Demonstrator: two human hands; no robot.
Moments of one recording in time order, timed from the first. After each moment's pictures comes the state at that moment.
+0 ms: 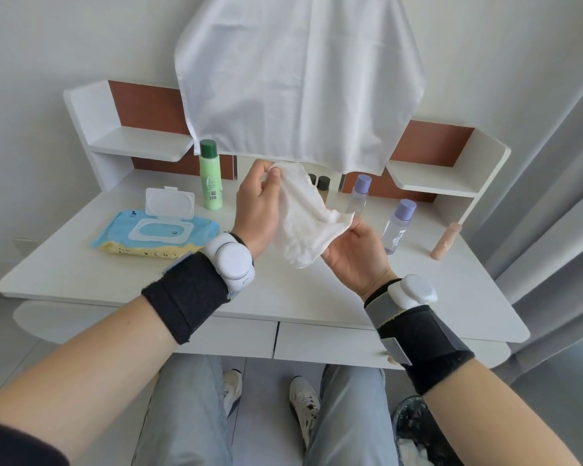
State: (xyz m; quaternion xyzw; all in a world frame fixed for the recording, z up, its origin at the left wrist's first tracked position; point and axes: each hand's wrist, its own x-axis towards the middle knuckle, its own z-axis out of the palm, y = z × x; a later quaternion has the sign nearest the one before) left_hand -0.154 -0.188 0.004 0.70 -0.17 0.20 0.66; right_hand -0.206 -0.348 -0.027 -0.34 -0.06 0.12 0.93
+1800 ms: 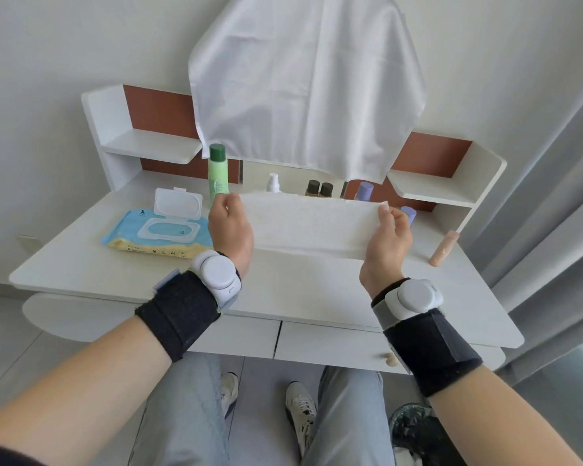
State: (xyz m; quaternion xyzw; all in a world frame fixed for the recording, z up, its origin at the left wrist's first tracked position) left_hand -0.158 -0.159 -0.024 0.67 0.07 0.22 0.71; right_hand -0.216 -0.344 -0.004 -0.56 0.24 -0.32 0.73
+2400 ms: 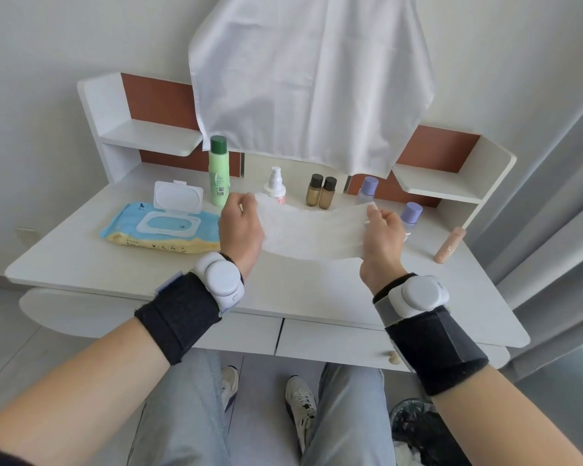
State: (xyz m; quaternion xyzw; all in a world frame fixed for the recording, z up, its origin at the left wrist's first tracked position) left_hand -0.161 -0.162 -0.031 0.71 0.03 0.17 0.68; right_hand -0.207 -0.342 -0.008 -0.61 0.27 -0.24 0.70
